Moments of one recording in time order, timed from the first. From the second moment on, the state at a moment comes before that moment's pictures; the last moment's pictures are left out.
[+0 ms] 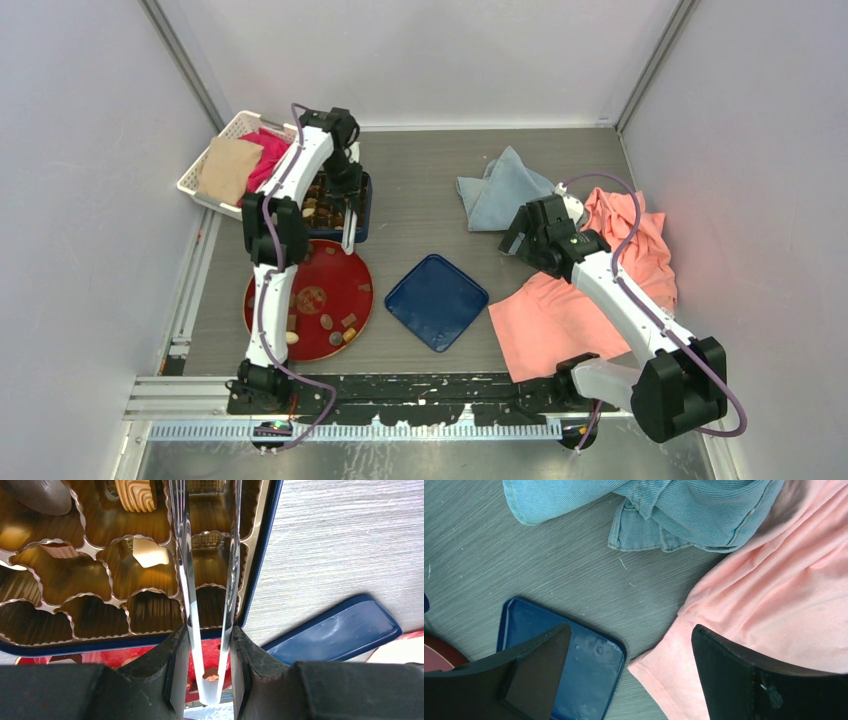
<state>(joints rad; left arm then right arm) -0.25 2.39 2.34 -1.46 0.14 -0.24 0.33 1.16 0.87 -0.65 0.22 0.74</state>
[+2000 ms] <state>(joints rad) -0.26 2.39 2.34 -1.45 0.15 -0.24 0.33 1.15 0.85 -0.65 0.22 0.74</state>
